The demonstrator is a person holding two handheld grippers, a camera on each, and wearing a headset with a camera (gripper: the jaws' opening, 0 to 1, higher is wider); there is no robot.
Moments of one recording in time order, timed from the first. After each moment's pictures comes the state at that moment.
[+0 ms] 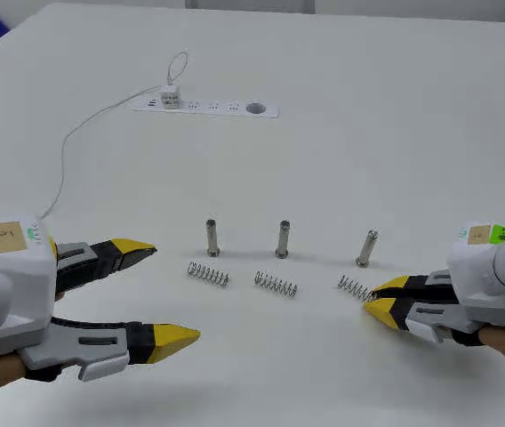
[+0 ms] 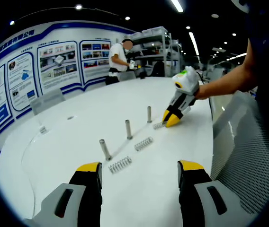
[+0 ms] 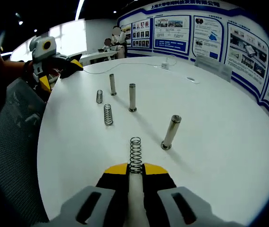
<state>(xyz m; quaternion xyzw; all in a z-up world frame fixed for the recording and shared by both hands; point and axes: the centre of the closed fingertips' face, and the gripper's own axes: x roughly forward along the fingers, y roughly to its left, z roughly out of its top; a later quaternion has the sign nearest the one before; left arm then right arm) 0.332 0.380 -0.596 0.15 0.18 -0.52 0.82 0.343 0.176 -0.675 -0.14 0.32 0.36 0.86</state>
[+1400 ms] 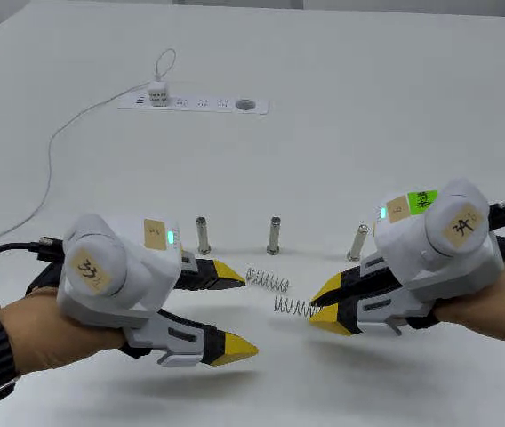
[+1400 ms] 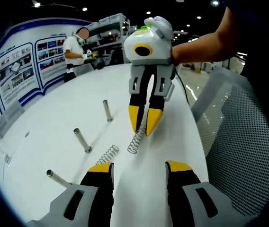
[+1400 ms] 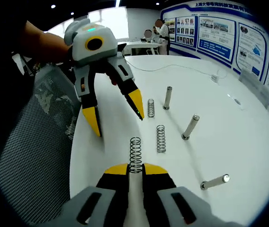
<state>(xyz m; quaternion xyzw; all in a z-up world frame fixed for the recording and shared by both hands) 0.313 0.301 -0.641 0.23 0.20 -0.66 0.69 0.312 0.258 -0.650 -0.21 0.33 0.52 0.76</state>
